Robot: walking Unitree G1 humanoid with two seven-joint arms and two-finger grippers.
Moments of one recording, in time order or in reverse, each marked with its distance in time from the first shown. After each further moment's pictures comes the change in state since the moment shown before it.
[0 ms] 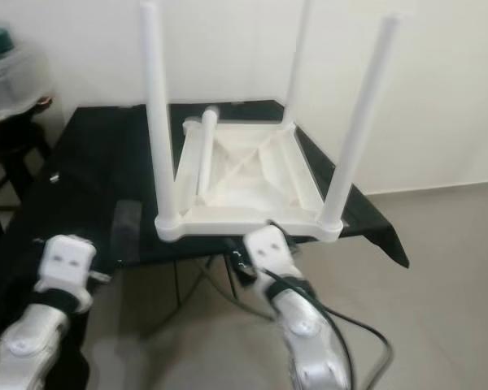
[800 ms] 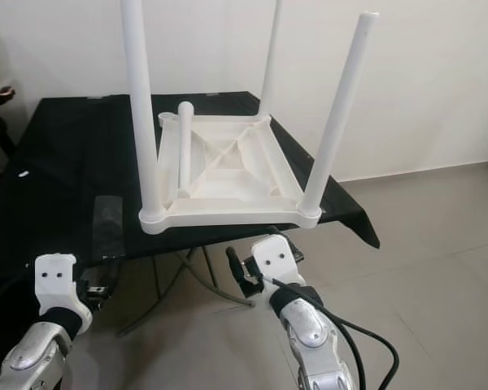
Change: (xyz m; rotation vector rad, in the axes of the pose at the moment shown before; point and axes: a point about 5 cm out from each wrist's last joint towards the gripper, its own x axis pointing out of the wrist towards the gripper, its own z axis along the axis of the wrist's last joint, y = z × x) left arm -0.015 -0.002 -0.032 -0.384 0.187 0.061; right arm -0.006 0.008 -0.002 0.030 -0.056 0.108
